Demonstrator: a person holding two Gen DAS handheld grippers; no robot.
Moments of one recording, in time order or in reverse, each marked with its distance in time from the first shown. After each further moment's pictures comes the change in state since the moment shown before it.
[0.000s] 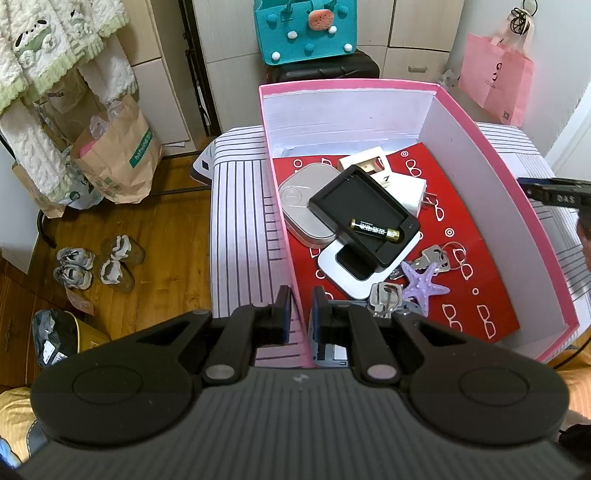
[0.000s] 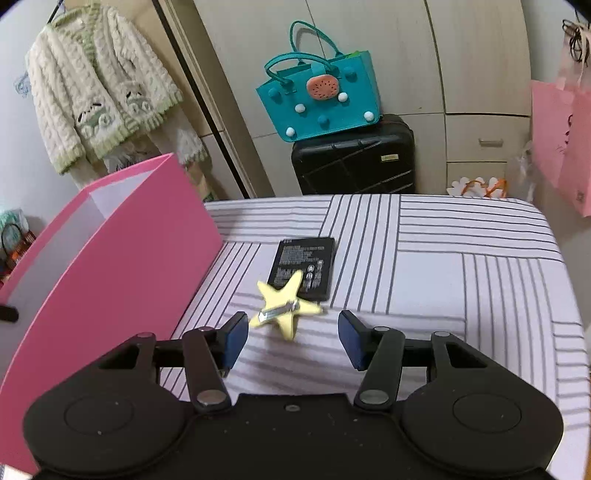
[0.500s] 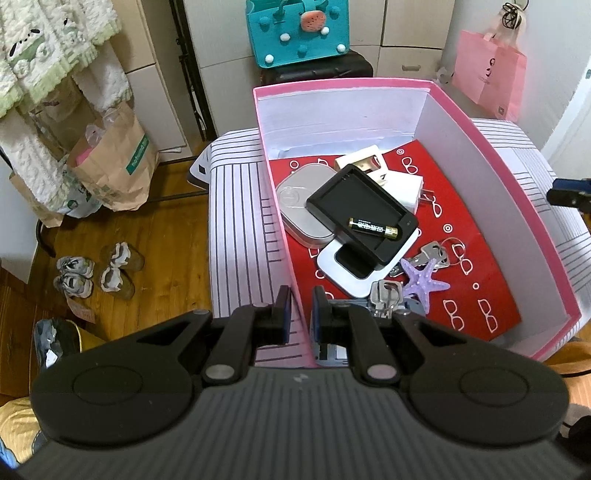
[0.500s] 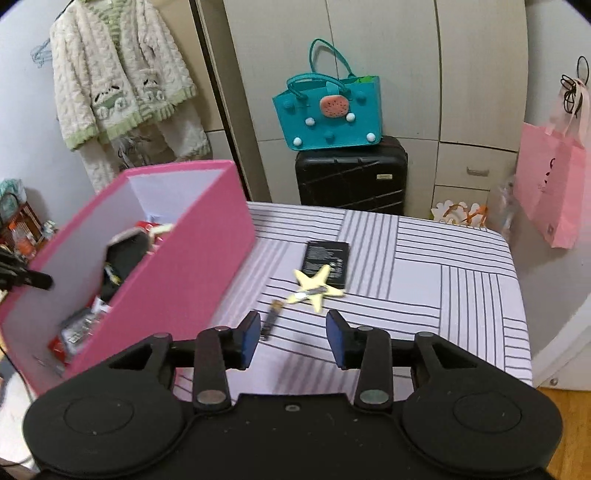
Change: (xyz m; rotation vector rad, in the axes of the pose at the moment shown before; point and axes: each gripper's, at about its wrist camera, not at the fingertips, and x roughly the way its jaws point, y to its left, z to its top) left arm -0.001 -0.001 -0.001 0.029 -0.006 0.000; right arm -0.074 0.051 -0.011 -0.114 0.005 -0.098
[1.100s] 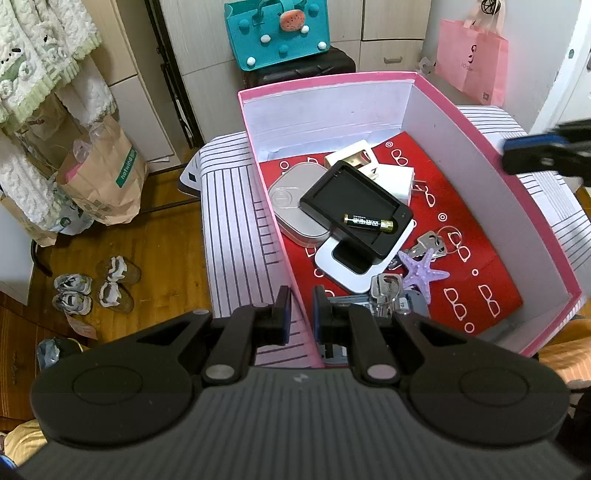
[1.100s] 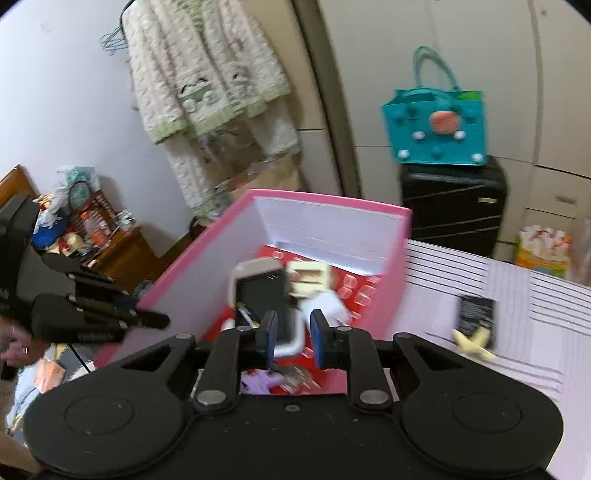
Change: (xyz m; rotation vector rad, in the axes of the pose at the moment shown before) left arm 0.002 0.000 0.000 0.080 -0.001 -0.023; right arm 0.000 0.106 0.056 -0.071 0.026 0.227
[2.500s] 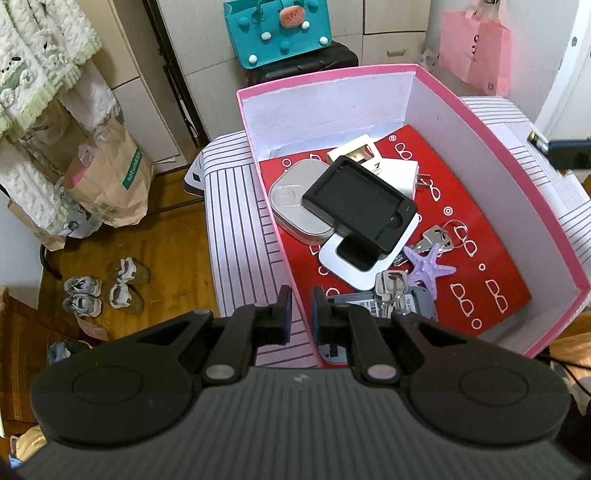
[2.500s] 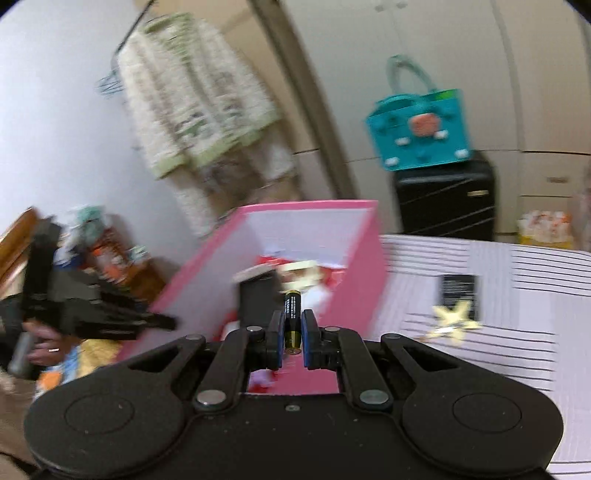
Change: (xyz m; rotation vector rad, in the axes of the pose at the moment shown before) left arm 0.003 -0.007 0.002 0.023 0.013 0.030; right arm -0.025 -0.020 -0.026 0.090 -0.073 0.096
